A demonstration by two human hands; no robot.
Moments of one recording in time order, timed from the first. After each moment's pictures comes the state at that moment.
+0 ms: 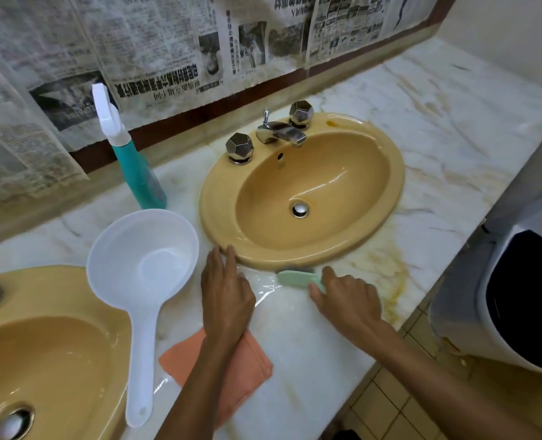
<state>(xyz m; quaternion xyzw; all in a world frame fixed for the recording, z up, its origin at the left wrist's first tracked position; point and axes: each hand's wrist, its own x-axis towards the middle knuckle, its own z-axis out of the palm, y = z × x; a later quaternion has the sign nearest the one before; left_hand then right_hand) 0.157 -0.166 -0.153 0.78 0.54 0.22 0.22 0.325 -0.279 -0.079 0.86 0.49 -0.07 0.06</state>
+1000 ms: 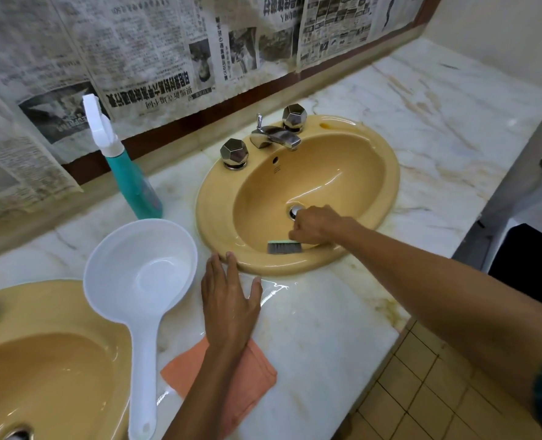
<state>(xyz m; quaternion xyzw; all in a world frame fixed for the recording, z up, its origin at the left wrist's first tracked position) 0.158 -0.169 -0.155 0.79 0.54 0.21 0.20 0.392 -0.136 -0.065 0.77 0.57 -0.24 0.12</state>
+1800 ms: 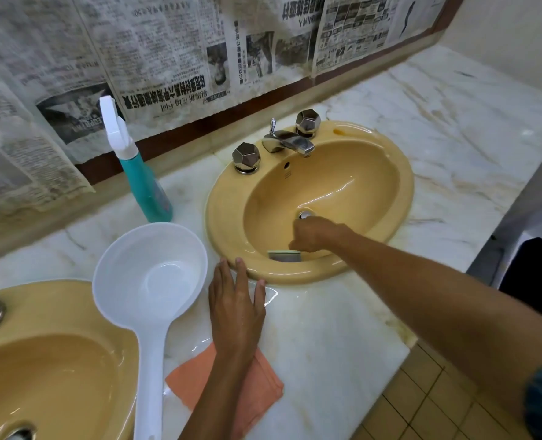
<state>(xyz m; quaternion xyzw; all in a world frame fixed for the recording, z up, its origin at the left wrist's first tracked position) 0.164 -0.163 -0.168 0.79 0.55 0.23 0.13 0.387 -0.112 -0.086 0.76 0.57 -0.24 0.17</state>
